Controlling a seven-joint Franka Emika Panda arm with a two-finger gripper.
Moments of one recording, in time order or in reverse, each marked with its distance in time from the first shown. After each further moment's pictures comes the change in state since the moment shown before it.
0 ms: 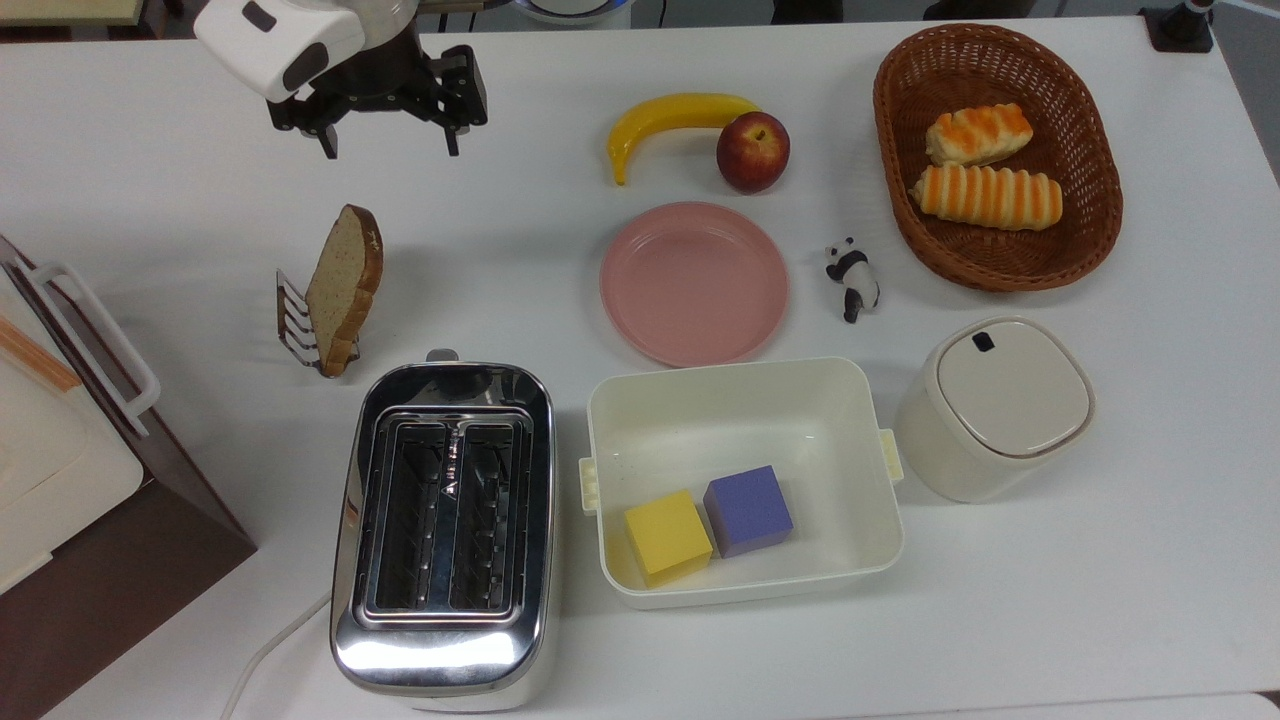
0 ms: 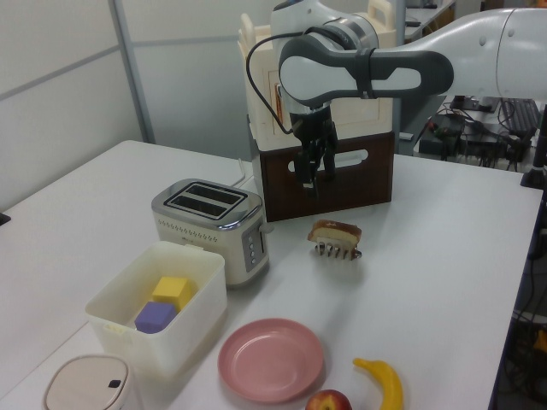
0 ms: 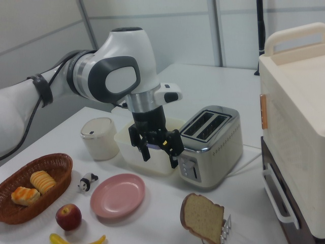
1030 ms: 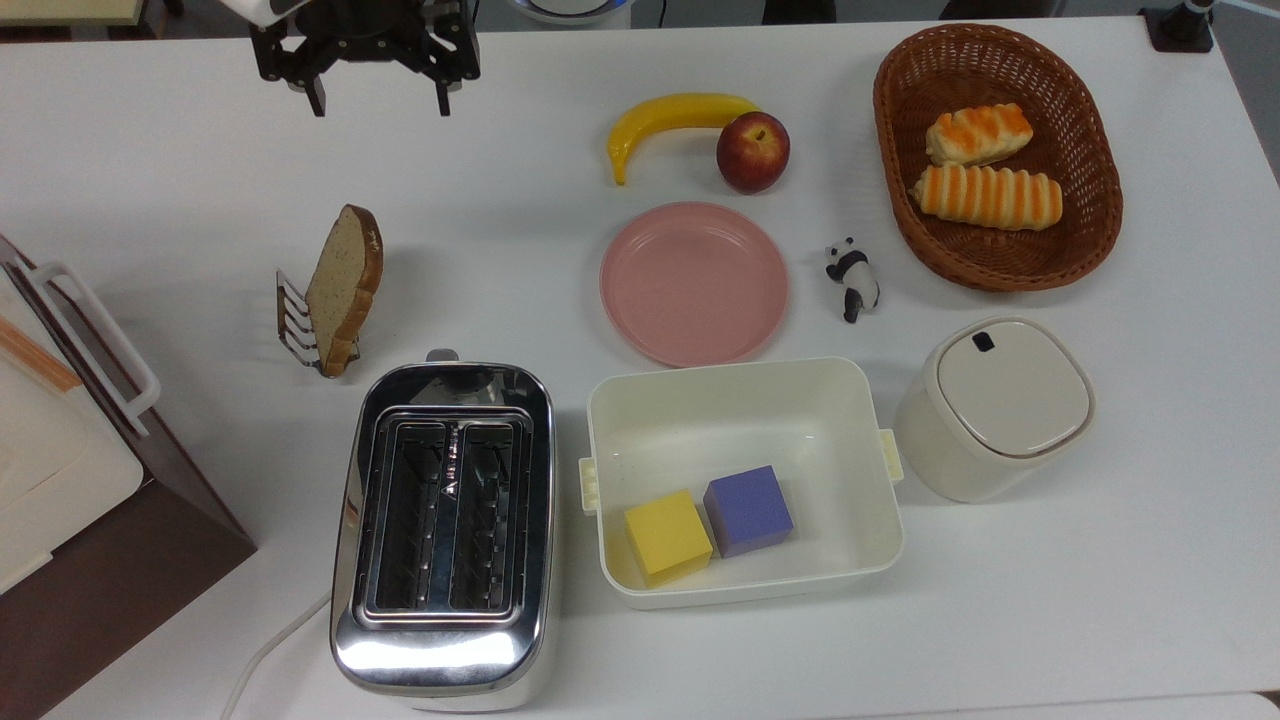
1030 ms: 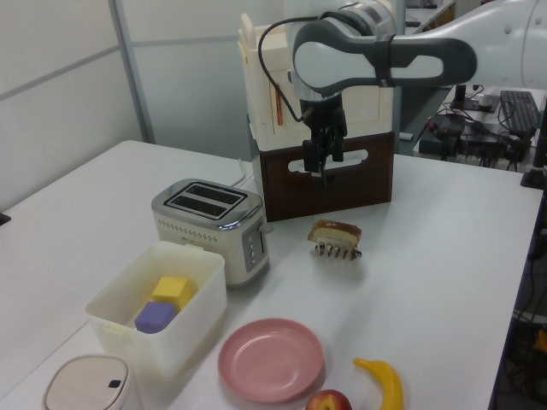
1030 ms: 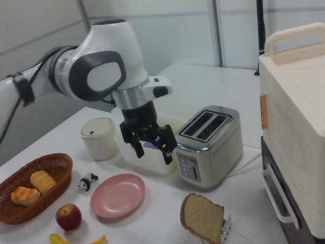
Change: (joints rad) arm -0.005 -0.114 0.000 -0.098 -0.005 0.049 -0.001
